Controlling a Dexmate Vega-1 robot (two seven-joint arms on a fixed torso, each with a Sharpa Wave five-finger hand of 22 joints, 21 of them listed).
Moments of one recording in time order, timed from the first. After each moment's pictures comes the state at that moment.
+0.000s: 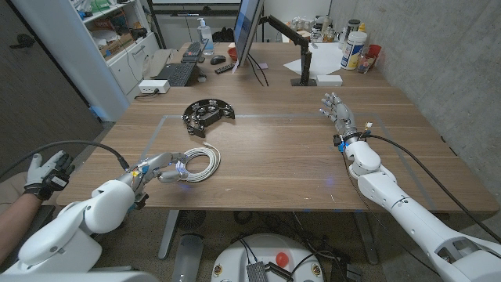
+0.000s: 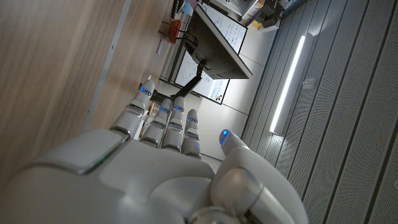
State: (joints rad) left arm 1.80 0.82 -0.20 -2.43 0.51 0.55 -0.17; left_hand 0.89 0.00 0.48 -0.16 0.19 0.30 -0.08 0.31 0.31 0.32 -0.17 0.36 0.44 0.29 -0.04 0.23 0.33 0.26 0.01 0.22 0.20; right arm -0.86 -0.48 -0.38 -1.33 0.51 0.36 -0.16; right_hand 0.16 0.13 0.41 0.07 0.18 0.29 0.00 0.19 0.19 0.36 0.03 0.19 0.20 0.24 -0.04 0.21 0.24 0.41 0.09 0.20 0.18
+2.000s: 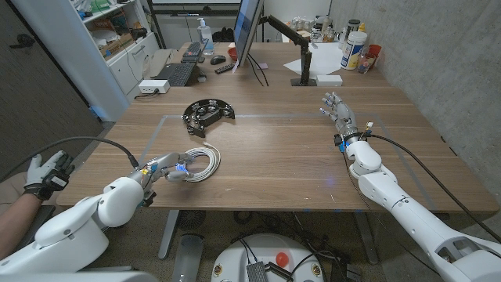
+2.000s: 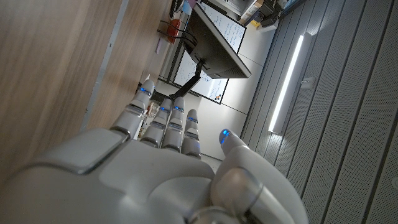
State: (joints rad) left arm 1.73 1.01 -0.09 -2.40 0.34 0.62 -0.04; left_hand 0.88 0.00 0.50 -0.16 0.18 0.31 -0.09 0.34 0.33 0.33 -0.17 0.37 0.47 0.30 -0.04 0.23 0.36 0.27 0.01 0.23 0.20; right arm -0.86 -0.48 -0.38 -1.32 0.51 0.36 -0.15; right_hand 0.17 0.13 0.40 0.07 0.18 0.29 0.00 0.19 0.19 0.36 0.02 0.19 0.20 0.24 -0.04 0.22 0.24 0.41 0.09 0.20 0.18
